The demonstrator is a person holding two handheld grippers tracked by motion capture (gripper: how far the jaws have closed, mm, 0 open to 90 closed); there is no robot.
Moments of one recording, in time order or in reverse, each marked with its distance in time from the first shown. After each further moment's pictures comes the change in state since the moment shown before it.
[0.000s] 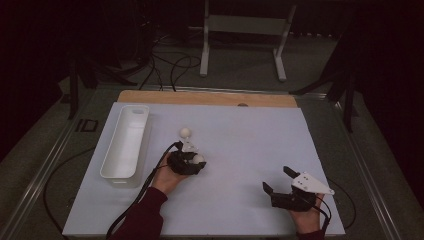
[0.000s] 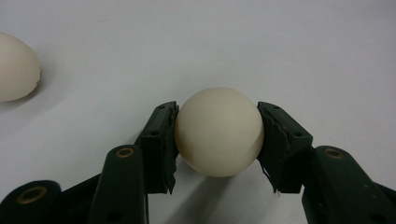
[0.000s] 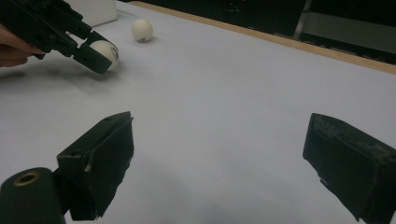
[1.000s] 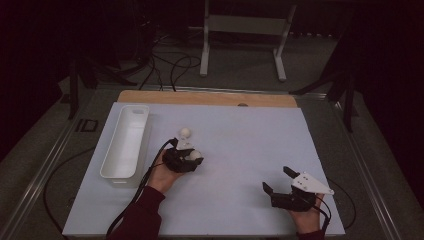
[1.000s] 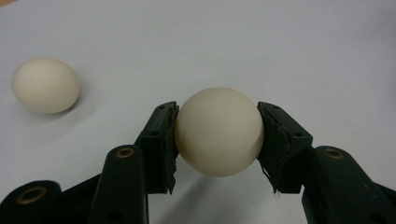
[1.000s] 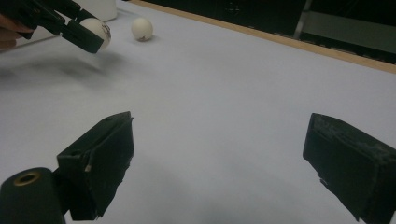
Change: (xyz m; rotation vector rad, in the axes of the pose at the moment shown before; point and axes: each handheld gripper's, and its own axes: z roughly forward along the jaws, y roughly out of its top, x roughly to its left) left arm 0.003 0.006 -0.022 -0.053 0.027 0.001; right arm 0.000 0.000 0.000 0.005 -0.002 -0.002
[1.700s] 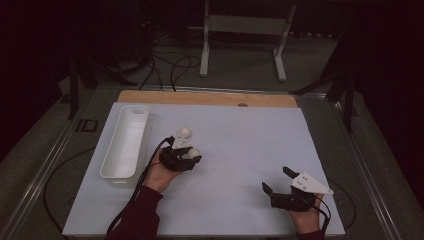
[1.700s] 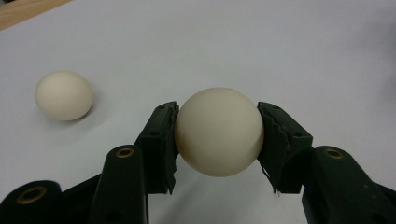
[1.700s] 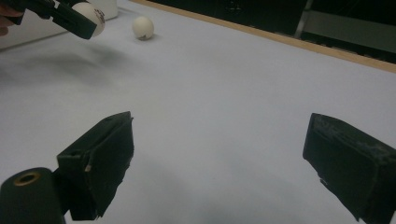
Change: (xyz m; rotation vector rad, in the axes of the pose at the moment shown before) left arm 0.001 0.004 -0.013 -0.027 0.001 0.008; right arm 0.001 0.000 0.000 0.005 0.005 -0.003
